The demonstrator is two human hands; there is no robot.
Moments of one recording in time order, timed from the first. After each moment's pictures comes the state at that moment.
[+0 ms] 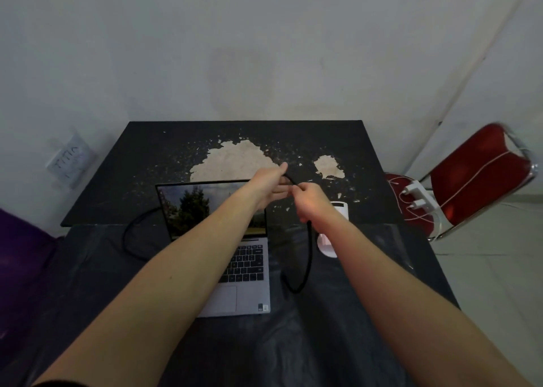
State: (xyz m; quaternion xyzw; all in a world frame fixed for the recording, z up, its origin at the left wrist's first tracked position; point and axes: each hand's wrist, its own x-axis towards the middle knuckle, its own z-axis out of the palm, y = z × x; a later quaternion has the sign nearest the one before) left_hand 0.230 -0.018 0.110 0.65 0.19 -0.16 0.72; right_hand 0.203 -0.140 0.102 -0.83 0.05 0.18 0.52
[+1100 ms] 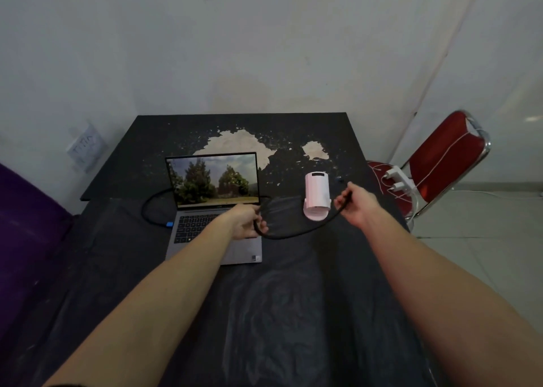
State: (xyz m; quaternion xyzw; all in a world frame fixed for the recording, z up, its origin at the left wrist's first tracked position) left_hand 0.050 -0.014 0.058 0.59 0.31 -0.25 0.70; right_hand 0.110 -0.281 0.064 -0.47 0.34 0.09 0.81
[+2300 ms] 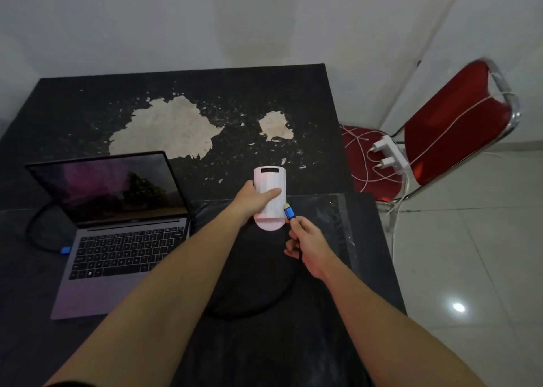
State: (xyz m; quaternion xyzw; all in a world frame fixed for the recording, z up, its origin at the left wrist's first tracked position) left_hand 0.276 -0.183 -0.070 0.80 0.26 -0.21 0.51; right_hand 0.192 -0.353 -0.097 -0.61 0.18 0.27 0.72
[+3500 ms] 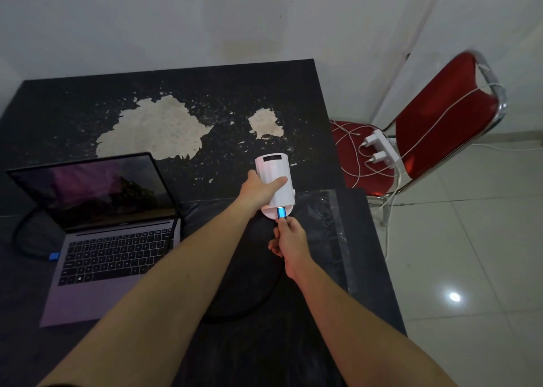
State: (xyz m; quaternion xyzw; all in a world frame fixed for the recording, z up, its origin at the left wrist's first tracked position) left_hand 0.289 -0.222 -0.059 0.80 0.25 -0.18 0.51; right_hand 0.188 -0.324 -0.092 -0.62 0.28 0.20 0.71
